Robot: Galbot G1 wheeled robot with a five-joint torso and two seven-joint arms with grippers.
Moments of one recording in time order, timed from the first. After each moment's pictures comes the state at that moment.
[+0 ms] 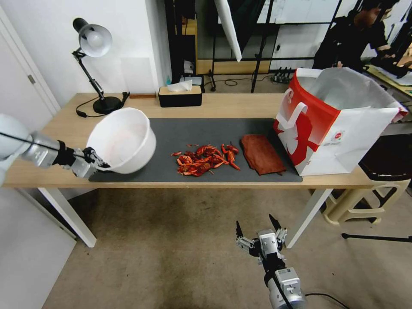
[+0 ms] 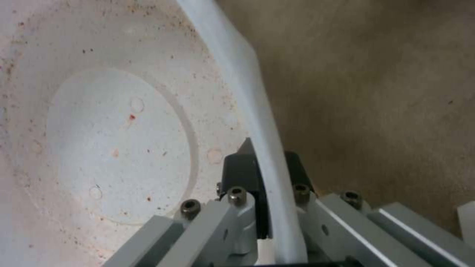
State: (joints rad) left arm 0.78 -0.43 -0.37 -1.79 0.08 -0.57 1.35; right arm -1.85 1.61 0.40 2.21 -0.30 -0.11 -0.05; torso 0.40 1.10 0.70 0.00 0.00
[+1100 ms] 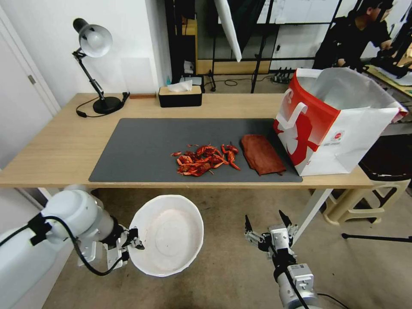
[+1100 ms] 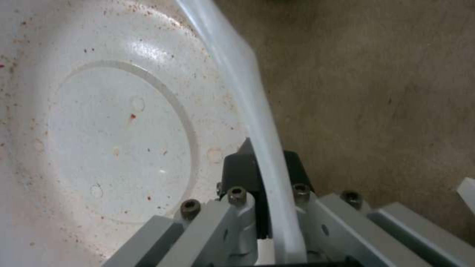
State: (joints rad) left arm 1.05 -0.63 -0.18 -1.99 0.68 -0.78 1.30; right arm -1.86 1.61 0.44 2.28 -0.25 -0.13 -0.05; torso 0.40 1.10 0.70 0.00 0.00
